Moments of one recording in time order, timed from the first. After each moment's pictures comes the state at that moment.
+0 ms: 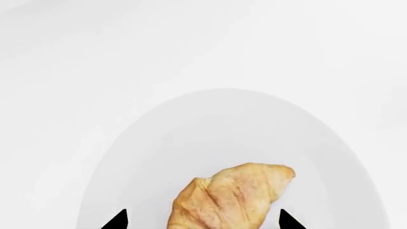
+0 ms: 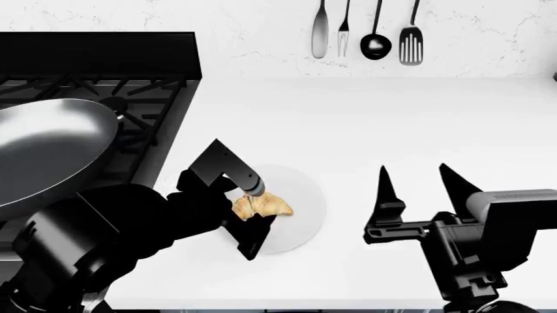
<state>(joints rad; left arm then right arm) -0.90 -0.47 0.56 0.21 -0.72 -1.21 0.22 0.14 0.45 0.03 -0.77 0.64 0.65 0.32</state>
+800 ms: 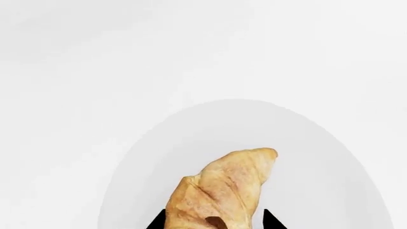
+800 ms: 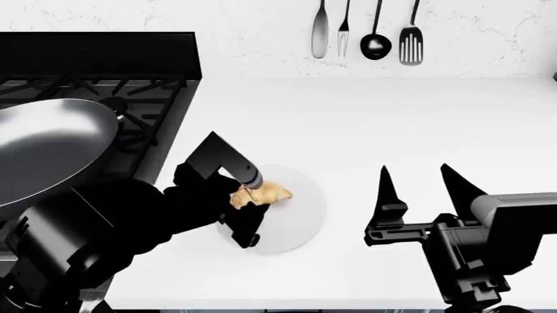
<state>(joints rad) -0.92 -0.47 0.54 0.21 -0.73 -1.22 0.19 0.12 0.46 0.03 -0.78 0.65 0.63 0.33</state>
